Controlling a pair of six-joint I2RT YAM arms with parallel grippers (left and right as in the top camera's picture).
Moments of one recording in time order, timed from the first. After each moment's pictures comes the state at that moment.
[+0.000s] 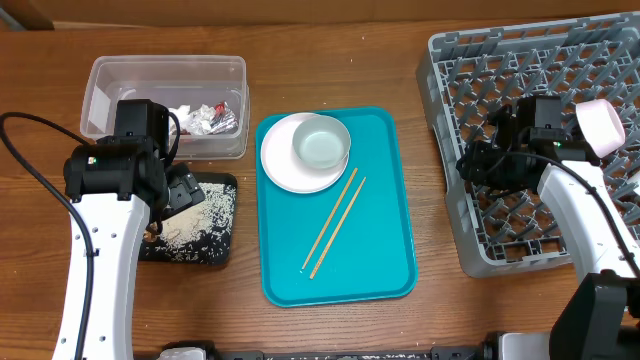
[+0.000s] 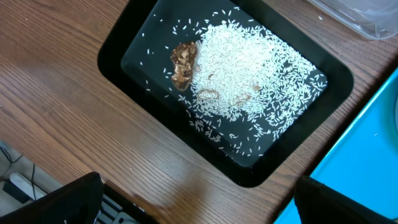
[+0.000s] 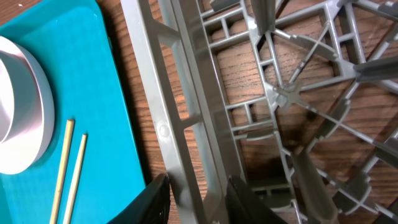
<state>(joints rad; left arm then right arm) 0.02 1.36 1.37 -1.41 -0.29 -0.55 -0.08 1.56 1.09 -0.75 -0.30 0.17</state>
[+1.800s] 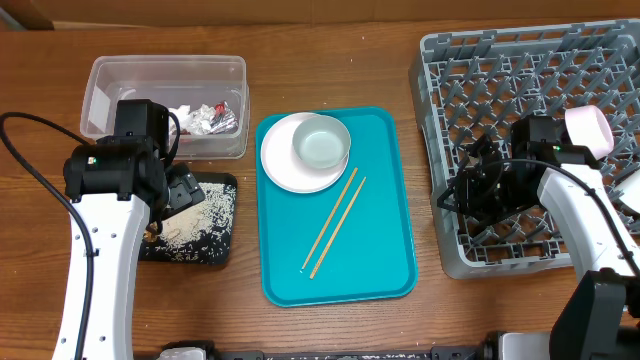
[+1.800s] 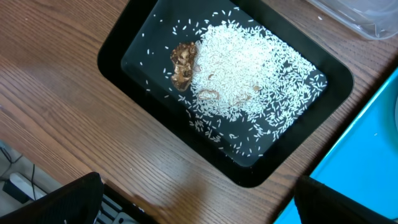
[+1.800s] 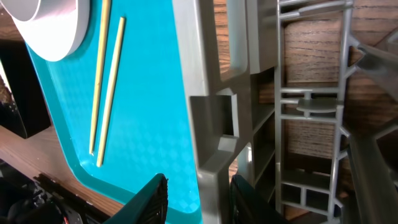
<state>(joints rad) 0.02 1.36 1.37 -1.41 -0.29 -0.55 -0.09 1.56 1.05 -1.03 -0.55 -0.03</state>
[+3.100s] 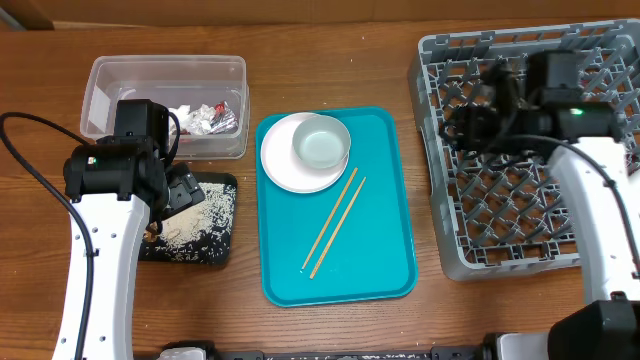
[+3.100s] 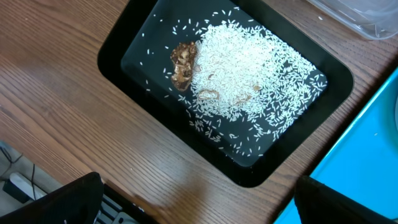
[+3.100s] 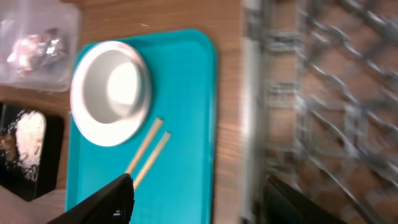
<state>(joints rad) 0.02 1.36 1.37 -1.41 -0.29 -0.55 0.00 1.56 1.42 -0.96 -0.42 0.05</state>
